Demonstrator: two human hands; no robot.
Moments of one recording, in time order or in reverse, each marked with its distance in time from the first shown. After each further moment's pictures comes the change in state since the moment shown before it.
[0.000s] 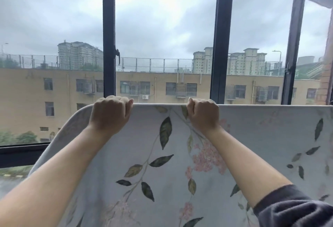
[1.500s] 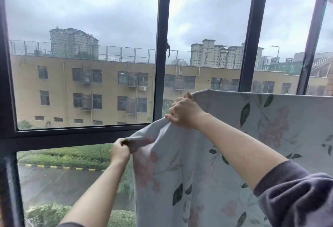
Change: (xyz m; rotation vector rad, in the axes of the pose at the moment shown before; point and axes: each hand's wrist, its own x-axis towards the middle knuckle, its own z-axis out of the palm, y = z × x) left_hand -0.230 -0.222 0.038 -0.878 -0.449 -1.118; right_hand -0.005 -0.325 0.006 -0.212 -0.770 -0.511
